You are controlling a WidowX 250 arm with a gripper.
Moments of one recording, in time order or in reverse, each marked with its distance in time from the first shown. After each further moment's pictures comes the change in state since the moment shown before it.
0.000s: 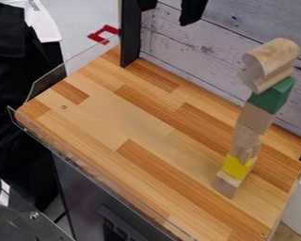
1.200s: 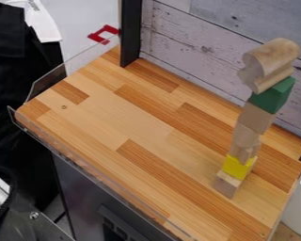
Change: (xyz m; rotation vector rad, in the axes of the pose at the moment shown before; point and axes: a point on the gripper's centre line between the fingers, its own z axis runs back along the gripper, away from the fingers) arm -0.014 -0.072 0.054 0.039 -0.136 -0.271
